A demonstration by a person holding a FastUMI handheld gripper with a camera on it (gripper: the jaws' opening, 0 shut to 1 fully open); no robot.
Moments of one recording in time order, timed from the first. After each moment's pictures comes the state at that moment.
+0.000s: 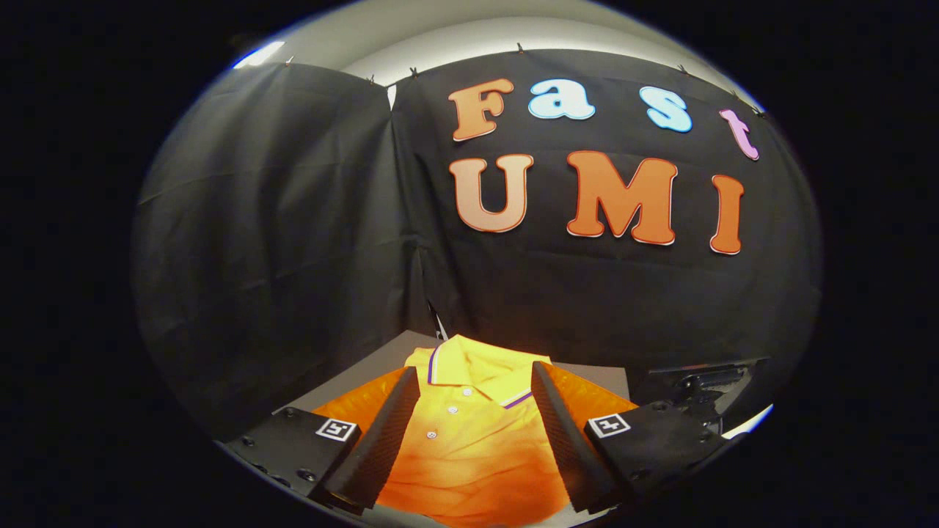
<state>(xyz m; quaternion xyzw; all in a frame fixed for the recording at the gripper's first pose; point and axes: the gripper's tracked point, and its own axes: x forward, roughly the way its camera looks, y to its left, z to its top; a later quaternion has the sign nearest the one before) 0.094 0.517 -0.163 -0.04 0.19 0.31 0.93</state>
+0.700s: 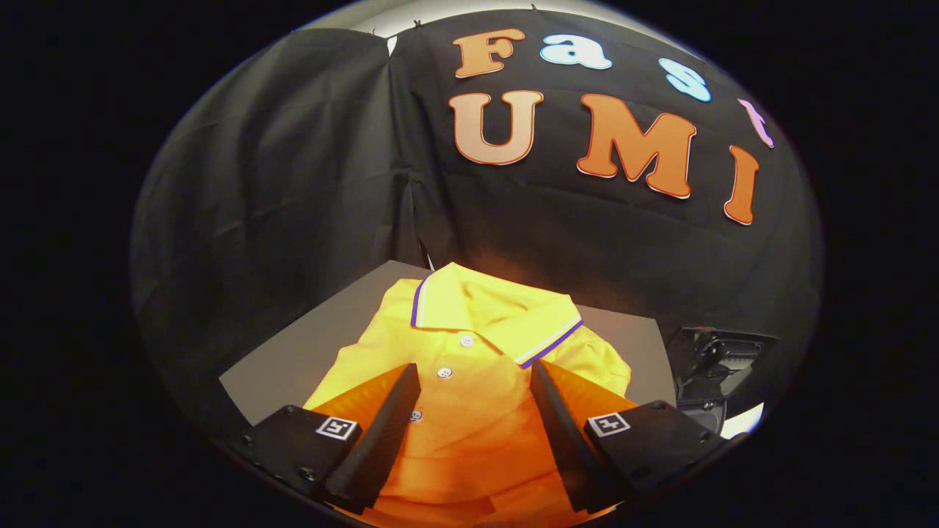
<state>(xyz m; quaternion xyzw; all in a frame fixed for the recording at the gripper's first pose) 0.105 0.527 -0.252 -0.08 0.29 0.29 0.91</state>
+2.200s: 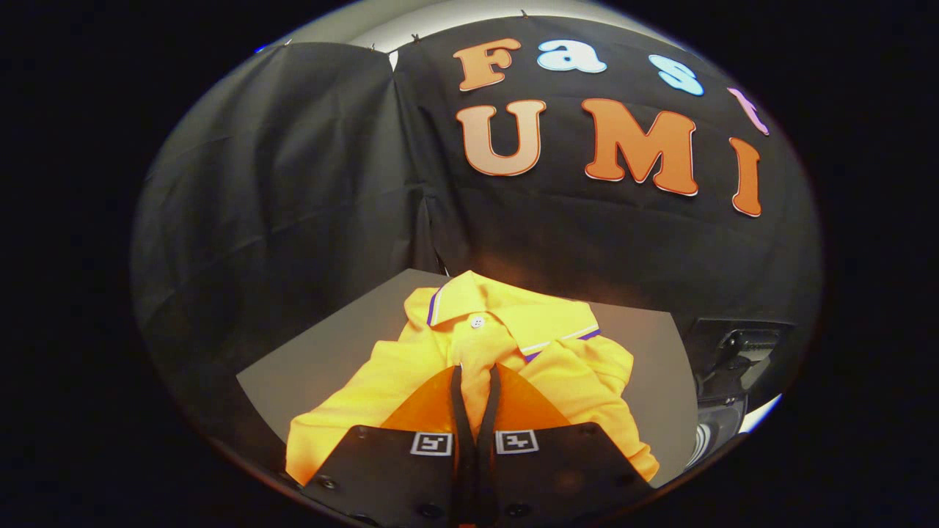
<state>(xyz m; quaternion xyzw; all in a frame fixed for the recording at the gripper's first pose) 0.084 0.525 -0.232 -0.02 0.25 0.33 0.91</state>
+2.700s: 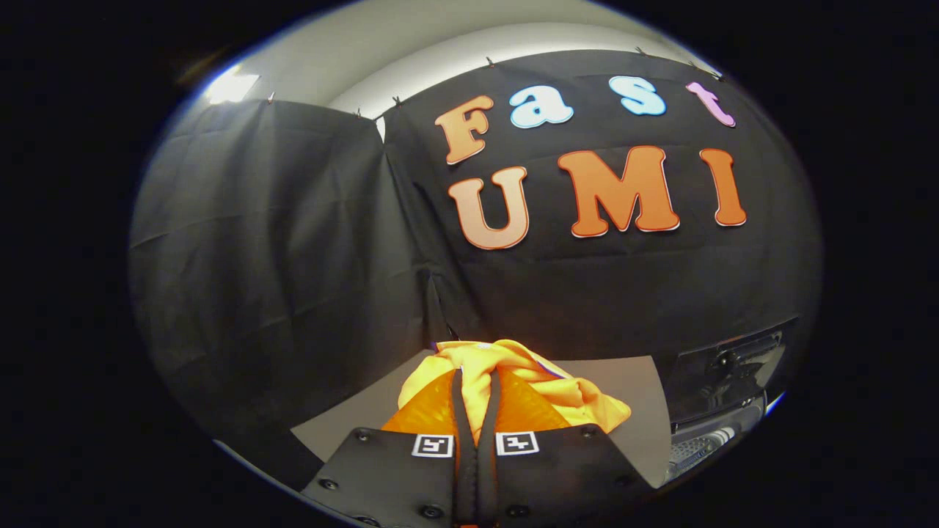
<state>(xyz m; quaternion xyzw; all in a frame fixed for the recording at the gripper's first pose) 0.089 0.499 -0.141 0.08 0.14 0.34 0.93</state>
